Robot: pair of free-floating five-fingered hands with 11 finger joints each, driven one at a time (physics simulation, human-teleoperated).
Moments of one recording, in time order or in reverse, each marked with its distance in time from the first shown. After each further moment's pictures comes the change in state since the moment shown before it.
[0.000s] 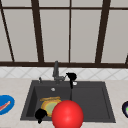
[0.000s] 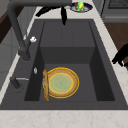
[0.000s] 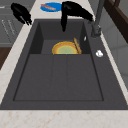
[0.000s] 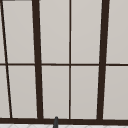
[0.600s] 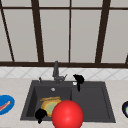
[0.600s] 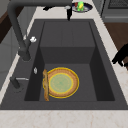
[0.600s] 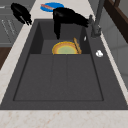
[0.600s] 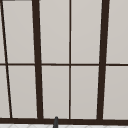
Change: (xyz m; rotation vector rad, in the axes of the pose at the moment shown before) left hand 0.000 0.000 0.000 0.000 0.000 0.000; right hand -0.062 0.006 0.049 -0.063 -0.019 -0.003
